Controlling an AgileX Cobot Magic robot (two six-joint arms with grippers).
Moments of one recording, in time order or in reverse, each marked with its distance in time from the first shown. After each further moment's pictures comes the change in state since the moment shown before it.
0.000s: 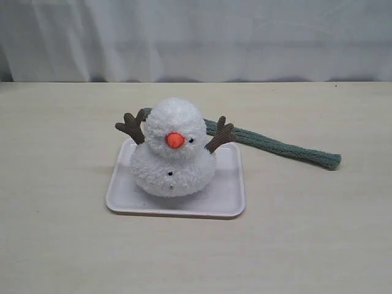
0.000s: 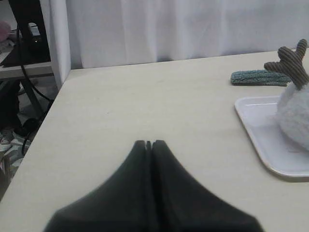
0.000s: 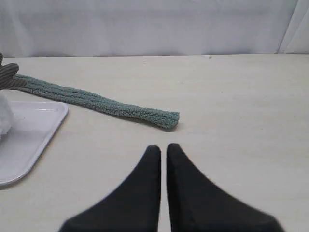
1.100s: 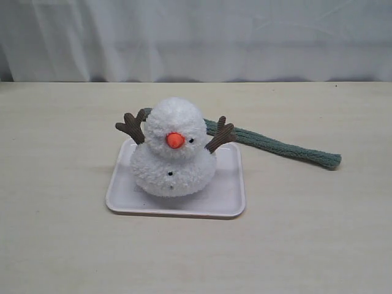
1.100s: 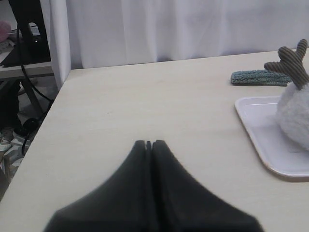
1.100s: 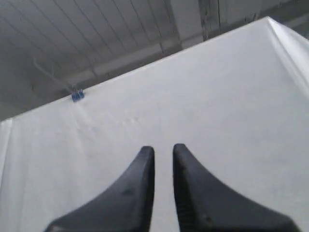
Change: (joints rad) left arm 0.000 0.000 0.000 0.000 0.000 0.000; right arm 0.000 0.014 -0.129 0.082 -0.944 0.308
